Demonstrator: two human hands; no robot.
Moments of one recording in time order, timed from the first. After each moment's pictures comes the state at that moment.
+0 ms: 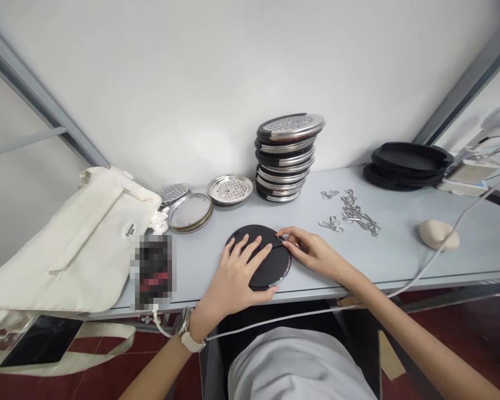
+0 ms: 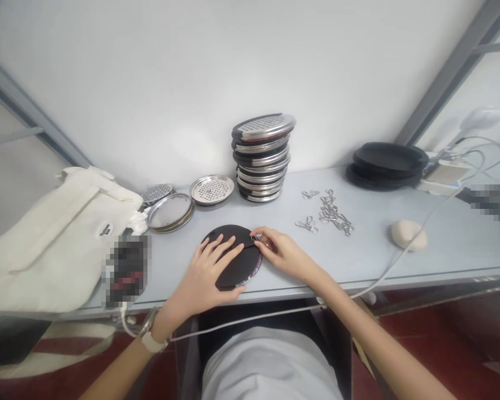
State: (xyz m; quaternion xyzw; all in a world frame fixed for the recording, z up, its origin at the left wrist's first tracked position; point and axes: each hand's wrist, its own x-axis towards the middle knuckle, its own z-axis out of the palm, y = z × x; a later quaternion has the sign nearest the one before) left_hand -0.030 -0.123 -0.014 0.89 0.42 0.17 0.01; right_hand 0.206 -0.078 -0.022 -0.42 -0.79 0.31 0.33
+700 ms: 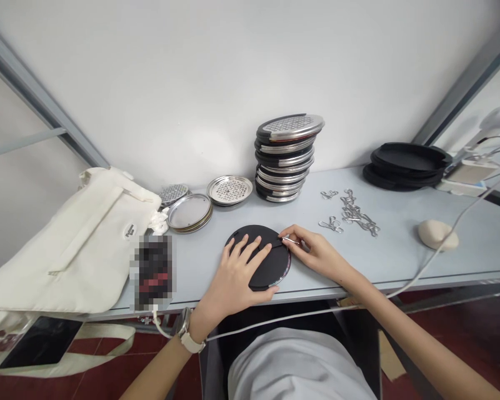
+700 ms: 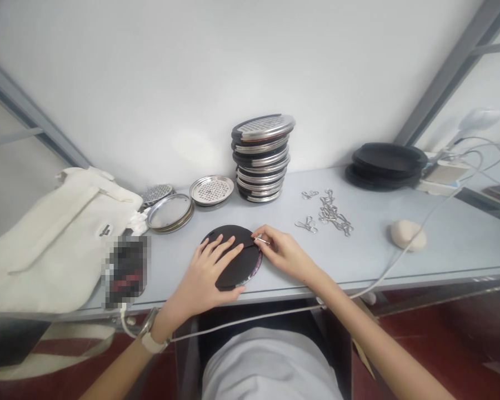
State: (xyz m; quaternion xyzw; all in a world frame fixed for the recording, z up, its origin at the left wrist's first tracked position) left_hand -0.030 -0.123 -0.013 0.89 0.42 0.17 0.01; right_hand 0.206 -0.082 -0.020 -0.43 -0.78 0.29 0.36
